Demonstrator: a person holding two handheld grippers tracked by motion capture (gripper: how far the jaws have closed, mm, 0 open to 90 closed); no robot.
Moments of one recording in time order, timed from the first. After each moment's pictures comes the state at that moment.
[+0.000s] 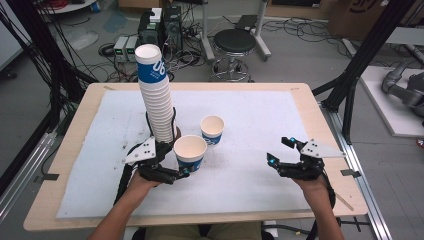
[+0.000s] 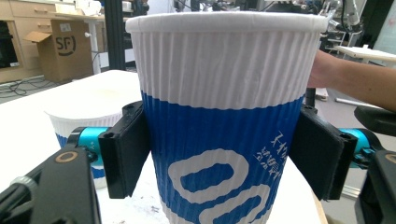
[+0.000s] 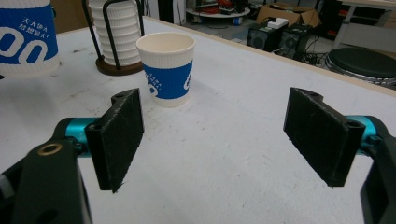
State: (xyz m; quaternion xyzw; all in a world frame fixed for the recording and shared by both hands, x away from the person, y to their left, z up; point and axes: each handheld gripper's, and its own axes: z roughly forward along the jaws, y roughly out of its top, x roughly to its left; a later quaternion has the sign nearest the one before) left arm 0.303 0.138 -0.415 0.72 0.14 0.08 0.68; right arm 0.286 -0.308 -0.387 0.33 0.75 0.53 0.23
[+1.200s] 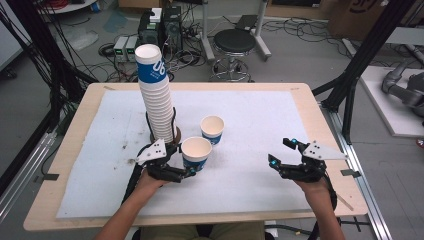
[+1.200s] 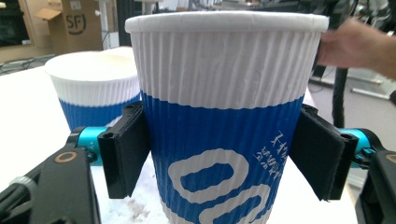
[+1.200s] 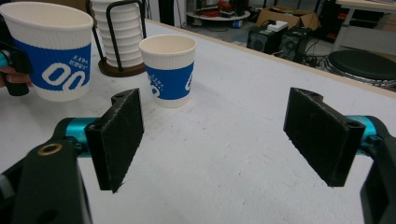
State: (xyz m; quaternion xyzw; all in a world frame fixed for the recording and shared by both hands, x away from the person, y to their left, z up) left arm 0.316 0.123 -0.440 0.74 0.18 0.09 0.64; right arm 0.281 -0.312 -0.387 0.32 0.75 0.53 0.23
